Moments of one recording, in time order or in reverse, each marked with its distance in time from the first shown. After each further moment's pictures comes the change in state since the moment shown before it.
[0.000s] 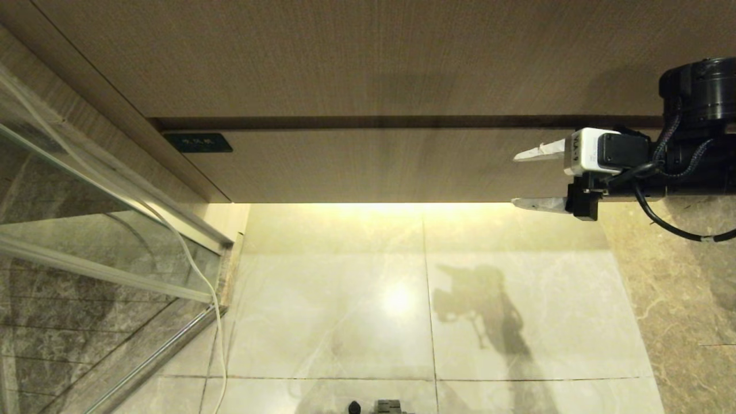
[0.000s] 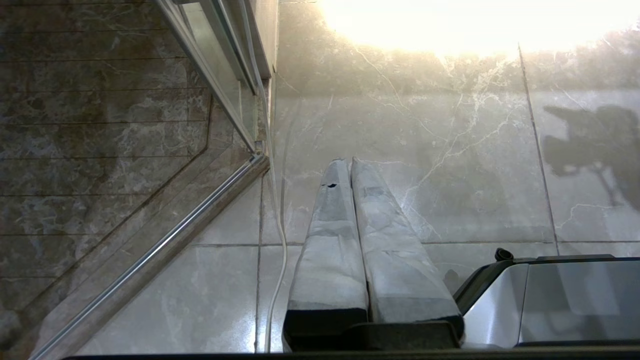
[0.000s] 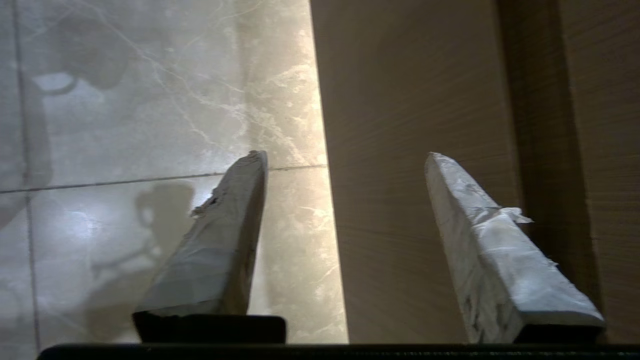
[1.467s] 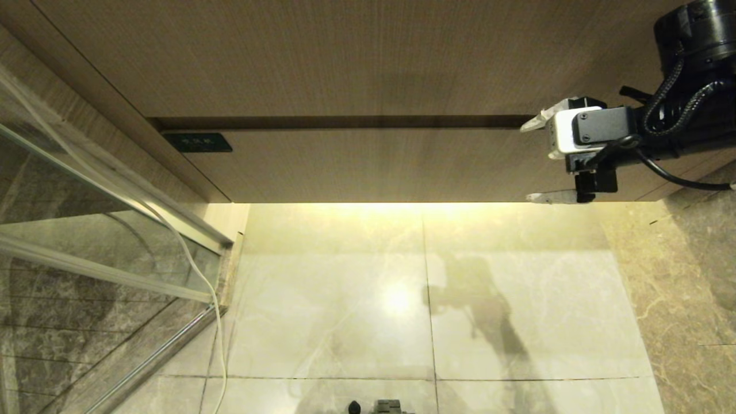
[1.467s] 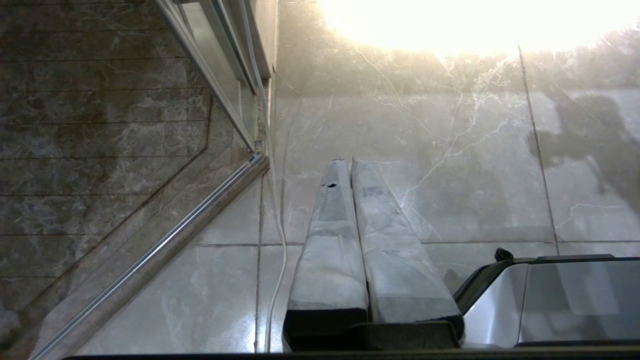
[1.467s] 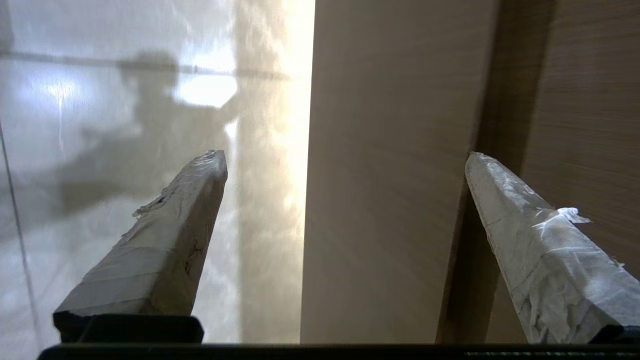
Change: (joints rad) left arm 0.000 0.000 0.000 0.000 0.000 0.000; right arm 0.093 0.036 -0.346 0.423 -0.338 -0.166
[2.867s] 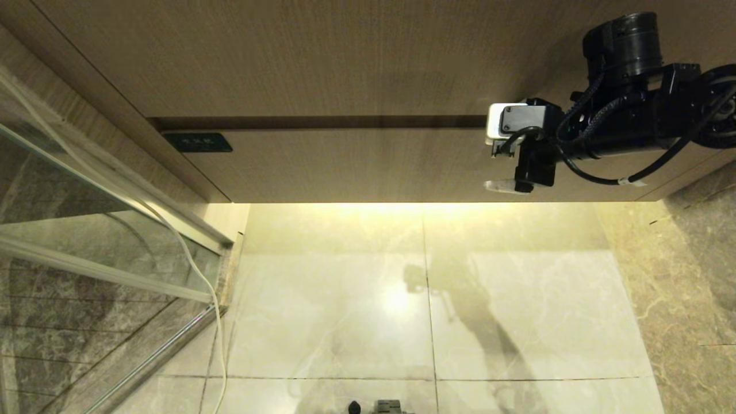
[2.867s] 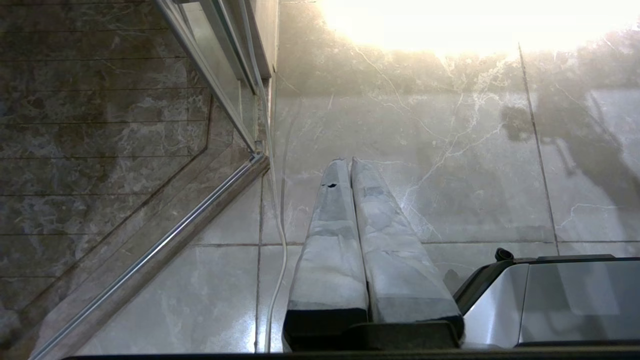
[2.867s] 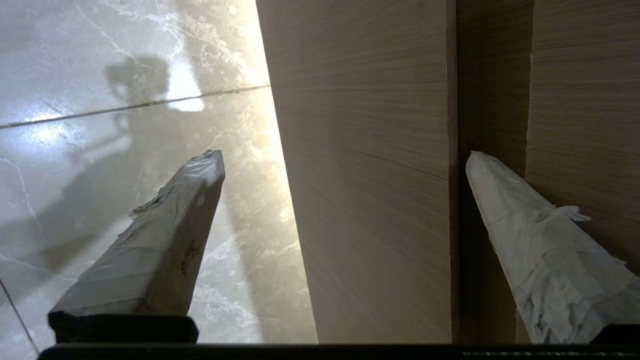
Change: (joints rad) left arm 0.000 0.000 0.000 0.000 0.000 0.000; right arm 0.096 0.135 -0.044 -0.206 -0.185 0.220
